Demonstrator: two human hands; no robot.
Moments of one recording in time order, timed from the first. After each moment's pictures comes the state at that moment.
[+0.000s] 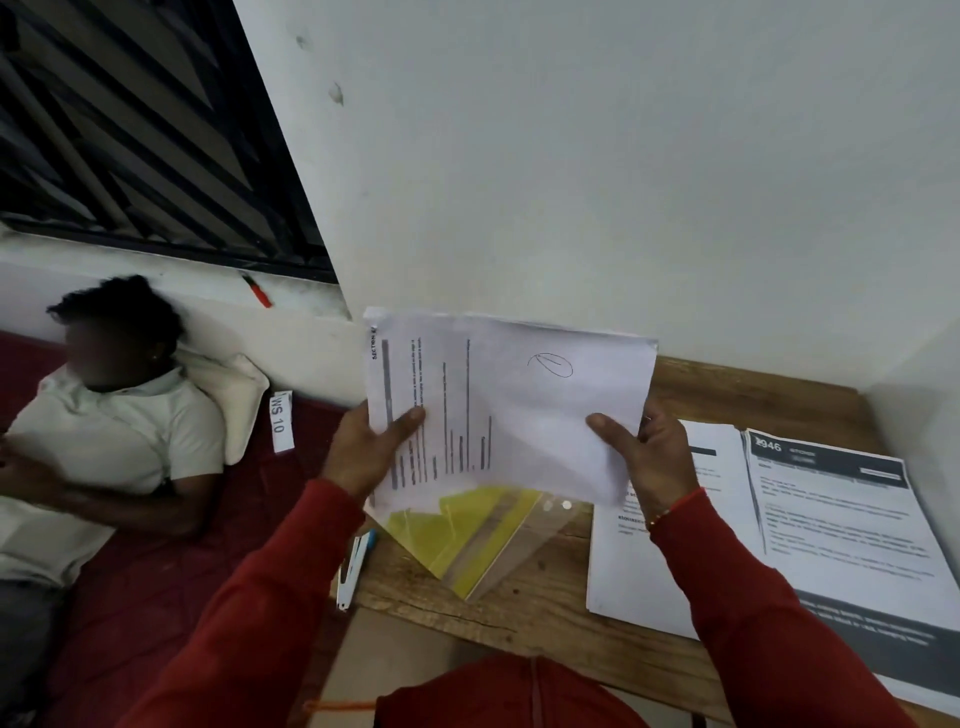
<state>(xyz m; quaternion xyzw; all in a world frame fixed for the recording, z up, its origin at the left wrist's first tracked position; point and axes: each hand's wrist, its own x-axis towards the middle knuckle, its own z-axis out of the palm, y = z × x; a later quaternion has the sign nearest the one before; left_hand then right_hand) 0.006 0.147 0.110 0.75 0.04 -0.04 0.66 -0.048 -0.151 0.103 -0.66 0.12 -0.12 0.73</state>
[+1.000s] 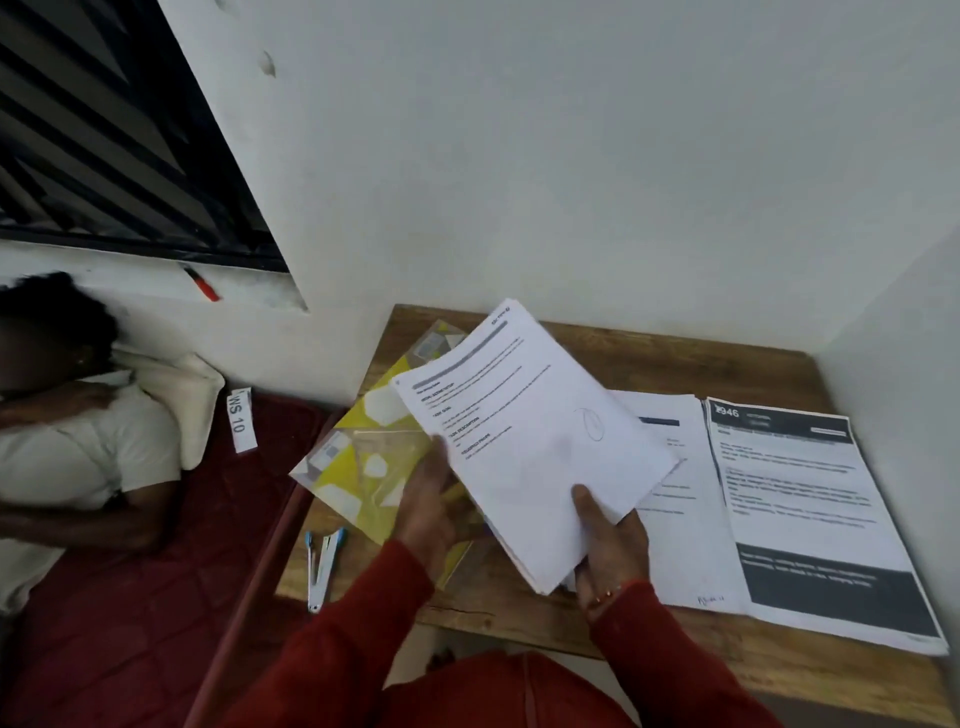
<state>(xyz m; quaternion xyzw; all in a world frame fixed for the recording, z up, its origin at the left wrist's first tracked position) -0.052 0.062 0.057 0.54 0.19 -0.21 0.79 -0.126 -0.106 0.039 -0.42 0.37 -0.14 0.82</state>
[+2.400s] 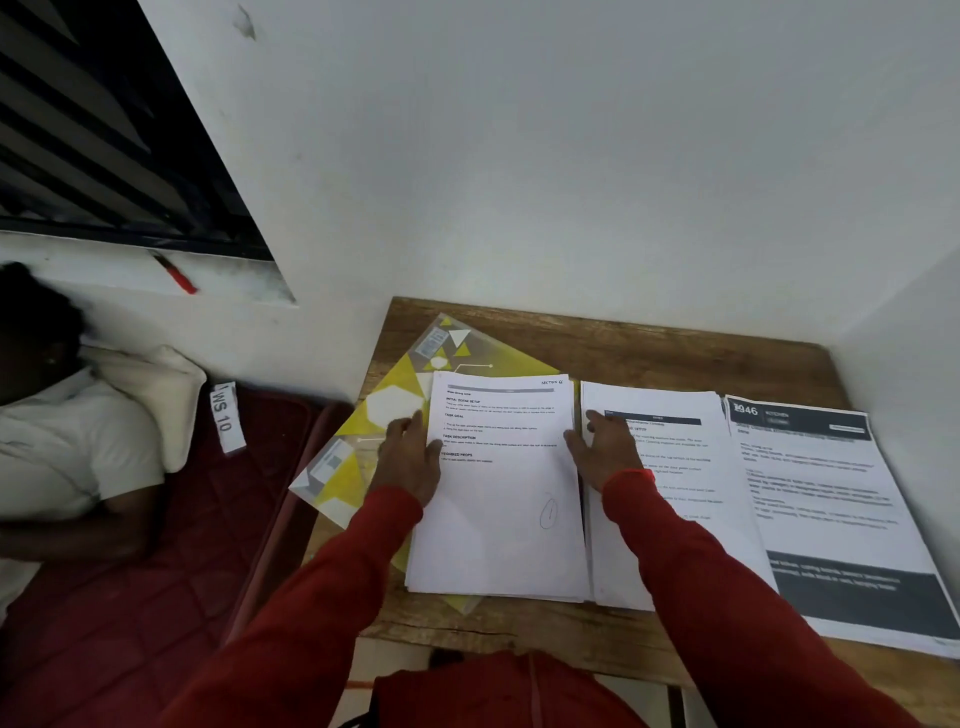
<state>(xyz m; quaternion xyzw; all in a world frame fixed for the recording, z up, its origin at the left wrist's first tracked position) 0.054 0.101 -0.010 0.94 -0.05 -0.10 0.34 -0.004 -0.152 0.014 -0.91 0.26 0.05 0.32</state>
